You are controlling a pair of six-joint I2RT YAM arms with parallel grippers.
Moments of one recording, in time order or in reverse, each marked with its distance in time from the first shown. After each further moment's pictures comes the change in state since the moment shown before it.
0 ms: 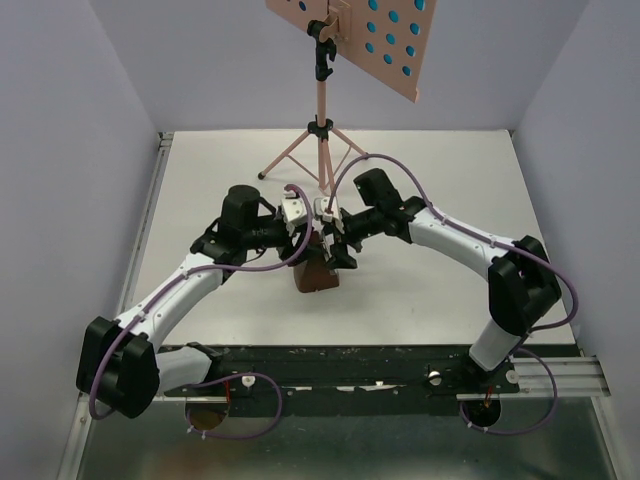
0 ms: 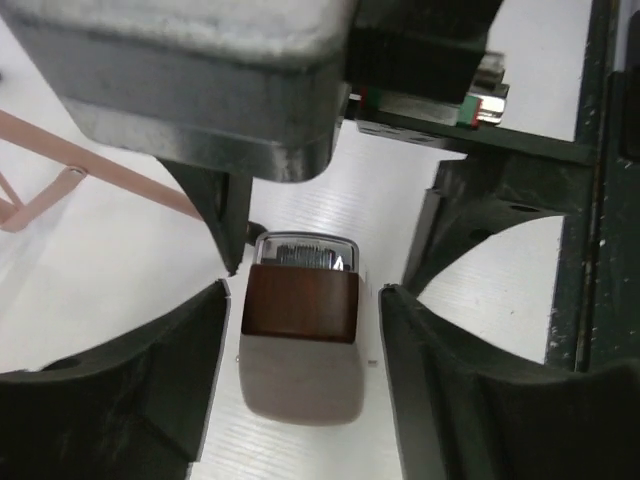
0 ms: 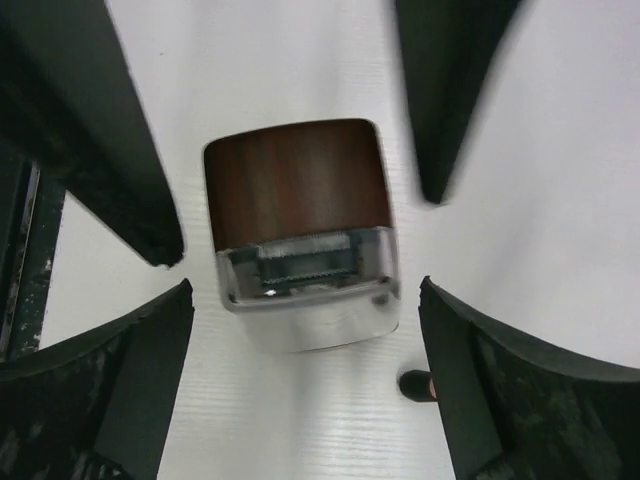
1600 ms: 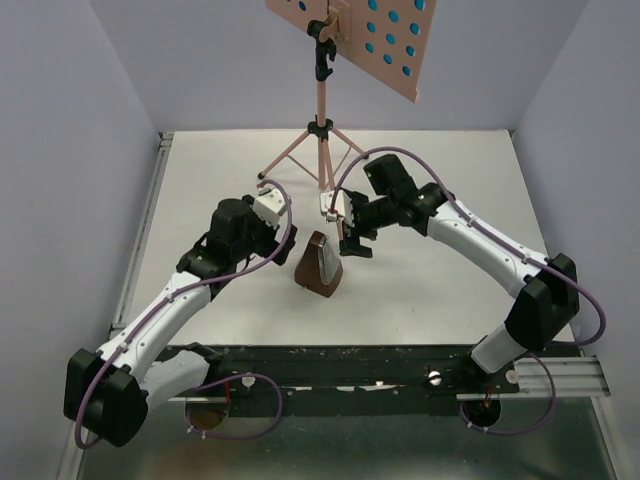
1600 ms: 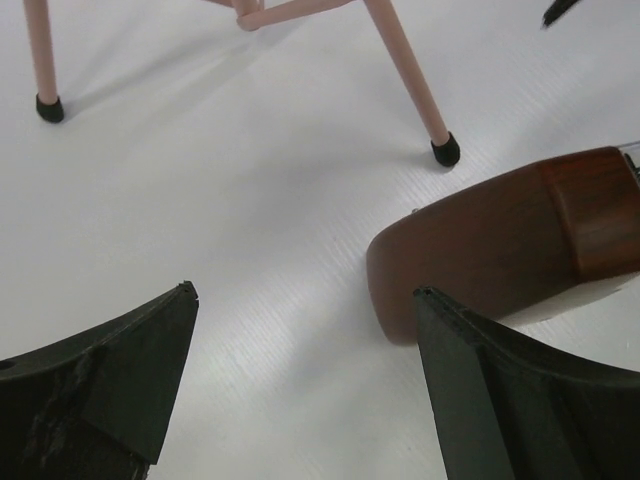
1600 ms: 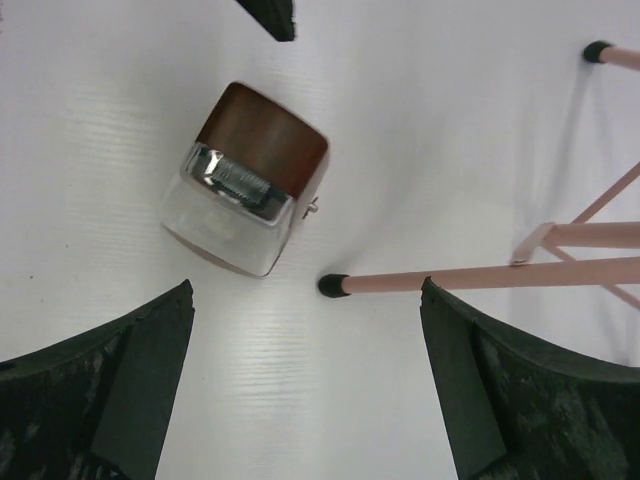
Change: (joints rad) left arm -0.003 -0.143 -0.071 -0.114 -0.605 -0.192; right arm 0.020 -0.120 0.111 -0.267 0.242 -0.149
